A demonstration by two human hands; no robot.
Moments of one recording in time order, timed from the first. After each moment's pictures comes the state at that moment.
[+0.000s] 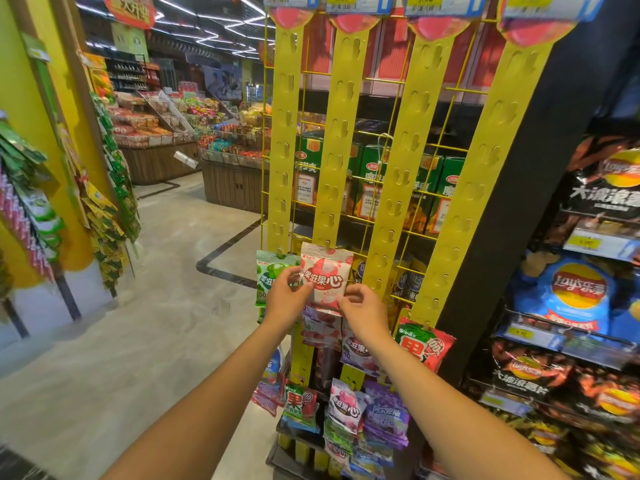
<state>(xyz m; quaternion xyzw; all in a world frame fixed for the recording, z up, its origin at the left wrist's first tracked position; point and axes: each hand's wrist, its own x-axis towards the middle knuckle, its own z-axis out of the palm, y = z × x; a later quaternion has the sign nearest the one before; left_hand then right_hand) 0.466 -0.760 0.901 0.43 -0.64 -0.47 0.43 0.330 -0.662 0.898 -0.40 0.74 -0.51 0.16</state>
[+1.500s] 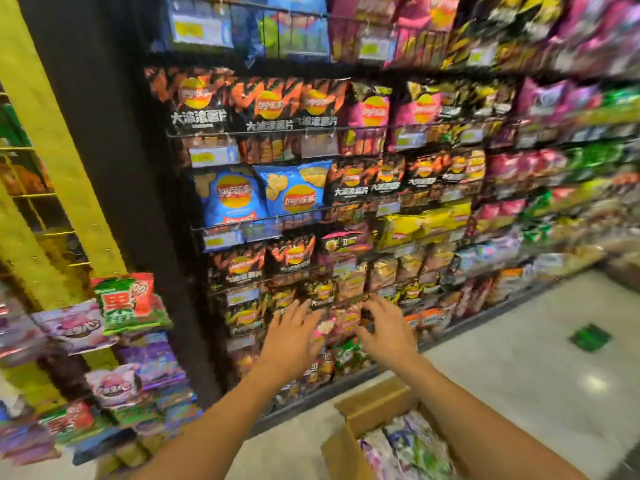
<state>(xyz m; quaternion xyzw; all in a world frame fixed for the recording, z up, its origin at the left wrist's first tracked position) 0.242 -0.291 0.811 -0.01 -1.00 -0.08 0.06 0.169 -0.069 0.838 -0.20 0.96 -0.18 -0.03</state>
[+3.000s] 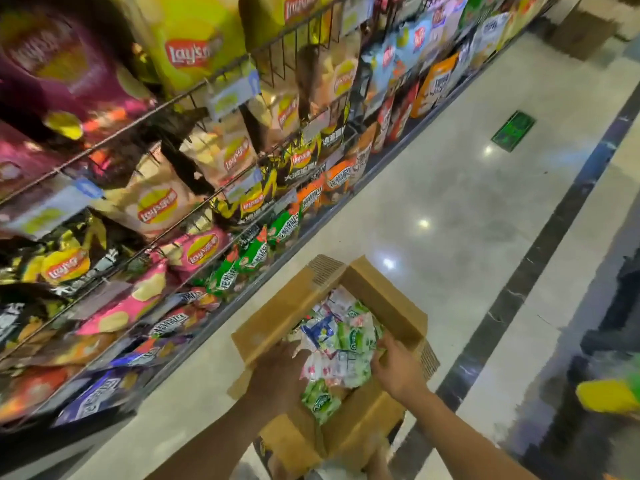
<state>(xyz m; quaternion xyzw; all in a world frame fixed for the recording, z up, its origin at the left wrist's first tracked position) -0.016 -0.044 0.415 -0.18 -0.92 -0.10 -0.35 -0.004 0.224 0.435 0.16 0.90 -0.24 0.32</state>
